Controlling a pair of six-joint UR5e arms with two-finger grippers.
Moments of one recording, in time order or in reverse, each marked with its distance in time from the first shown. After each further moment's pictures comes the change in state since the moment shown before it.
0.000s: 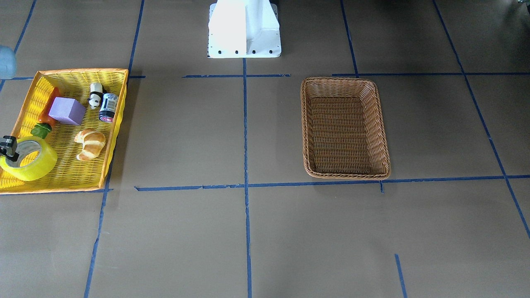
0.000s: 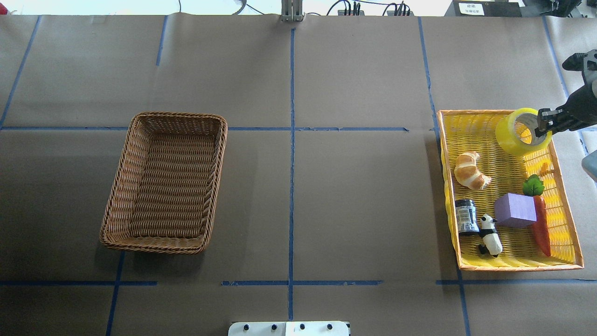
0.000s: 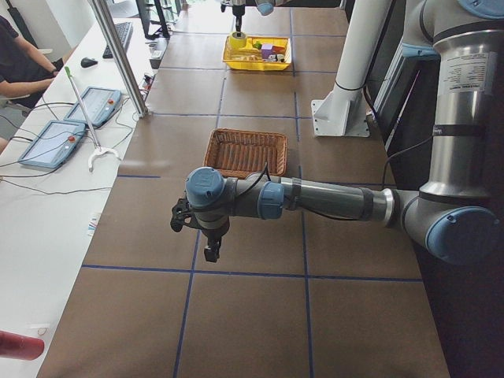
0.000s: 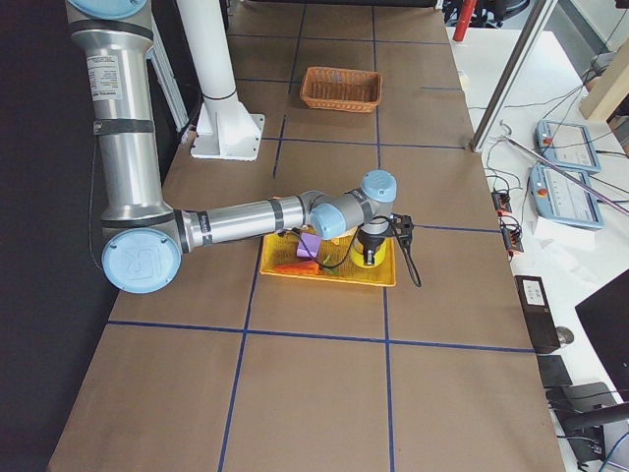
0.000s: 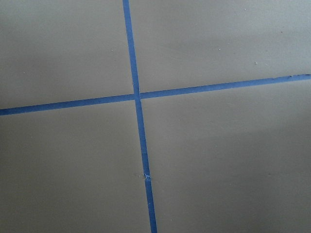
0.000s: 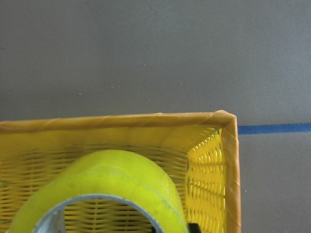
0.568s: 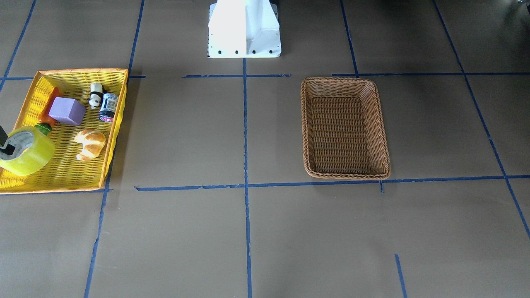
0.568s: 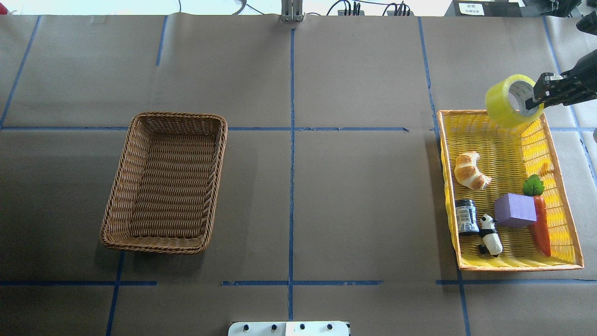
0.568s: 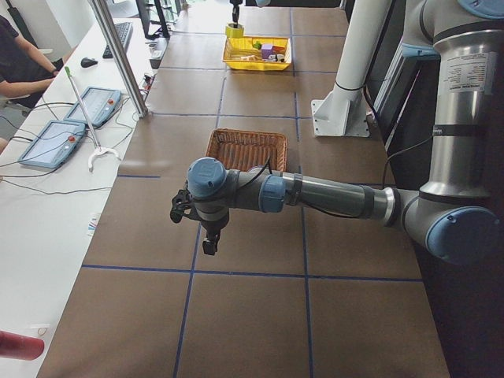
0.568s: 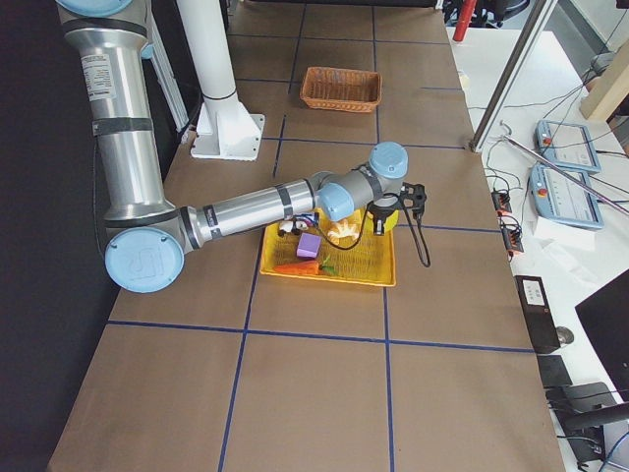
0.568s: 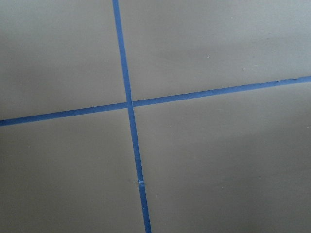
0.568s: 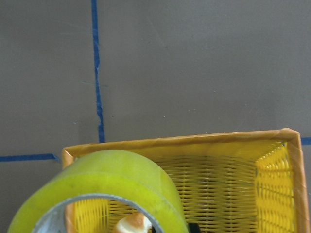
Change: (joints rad) left arm 0.004 -0.006 -0.065 -0.007 -0.005 -0.019; right arm 0.052 0.080 0.074 0.003 0.148 0.139
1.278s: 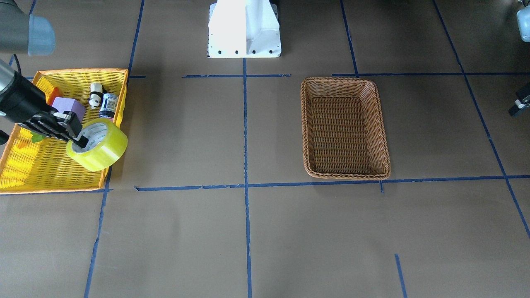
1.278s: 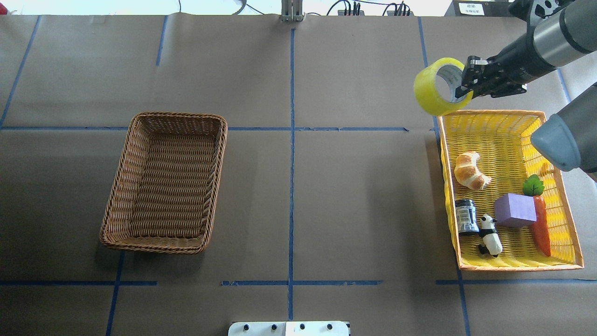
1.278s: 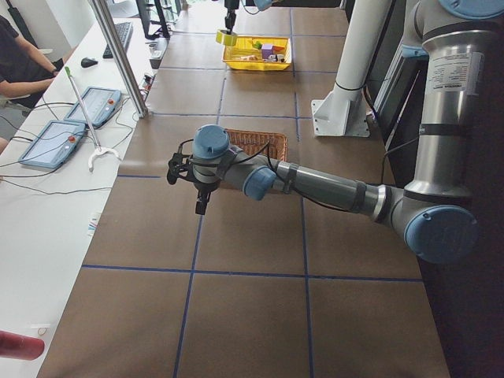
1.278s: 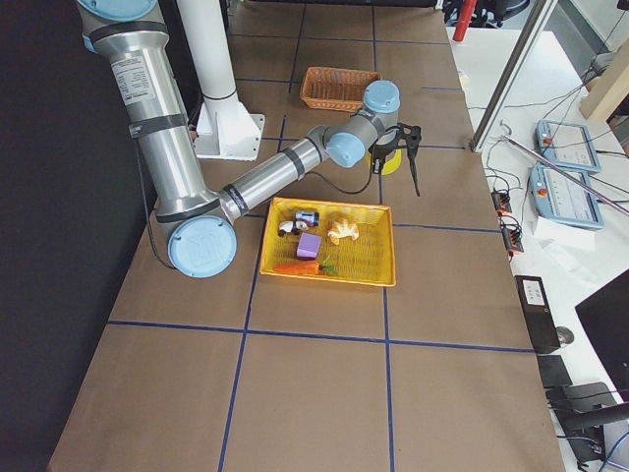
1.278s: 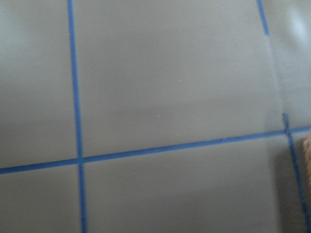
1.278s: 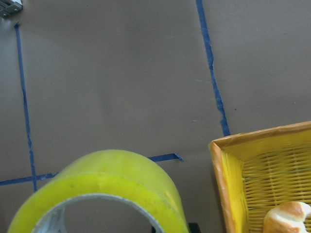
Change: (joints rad) left arm 0.165 -0.040 -0.006 -0.449 0.003 -0.617; right arm -0.189 0.141 0.124 0.027 -0.130 0.406
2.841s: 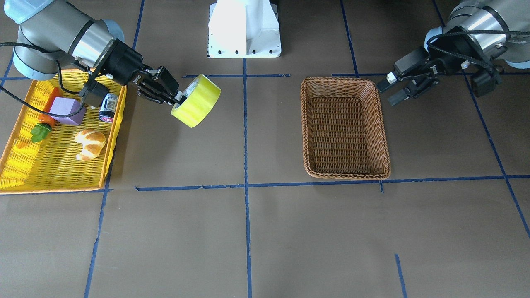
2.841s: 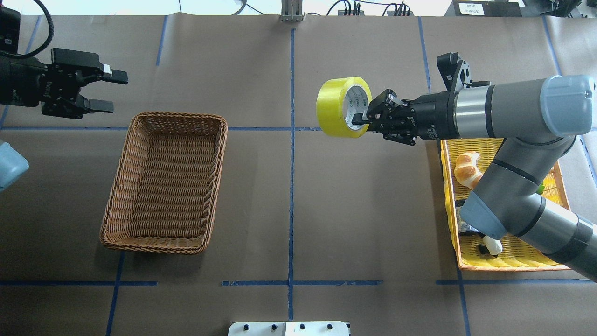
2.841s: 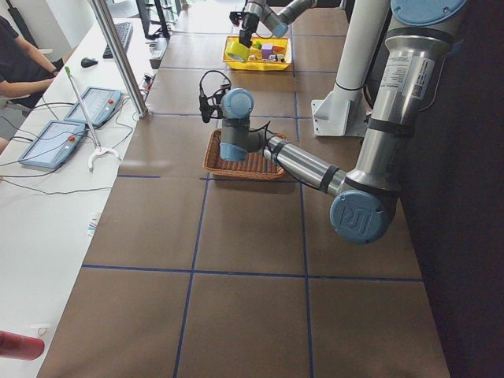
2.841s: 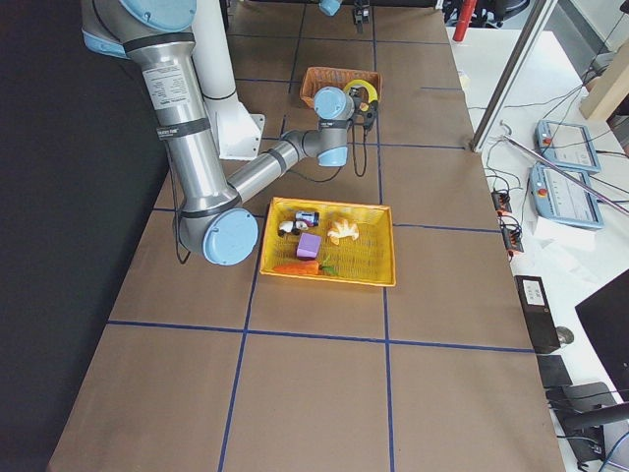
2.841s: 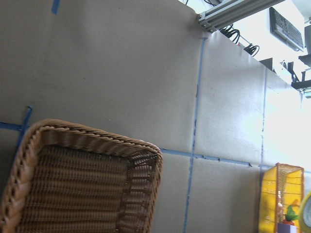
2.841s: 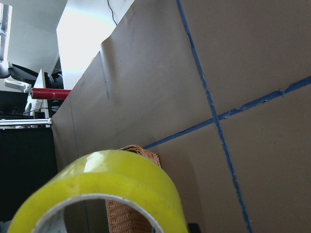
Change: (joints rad) left arm 0.393 -0.184 0.014 -0.946 0.167 -1.333; right arm -0.313 0.016 -0.072 0.865 -0.273 0.715
